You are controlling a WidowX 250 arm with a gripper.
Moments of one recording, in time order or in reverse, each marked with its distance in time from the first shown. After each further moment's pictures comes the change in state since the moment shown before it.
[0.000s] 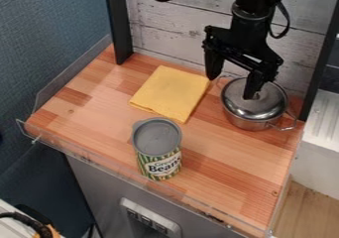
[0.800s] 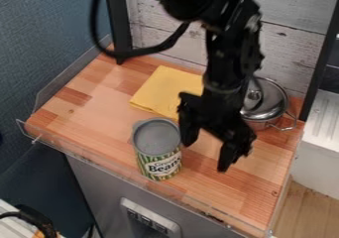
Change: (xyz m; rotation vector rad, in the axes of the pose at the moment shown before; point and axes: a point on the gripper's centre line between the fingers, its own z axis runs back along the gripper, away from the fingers) arm -0.094 -0.027 -0.033 -0.073 0.105 -0.063
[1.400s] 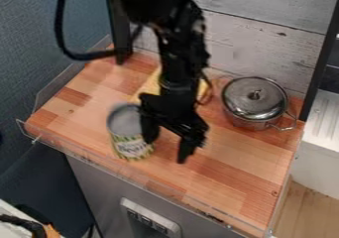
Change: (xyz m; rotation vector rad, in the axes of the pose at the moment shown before) arm -0.013 0.064 -0.015 0.015 0.054 0.131
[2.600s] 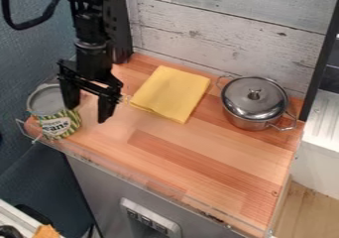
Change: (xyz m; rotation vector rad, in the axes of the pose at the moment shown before) arm -0.018 0.125 -0.003 0.052 0.130 0.179
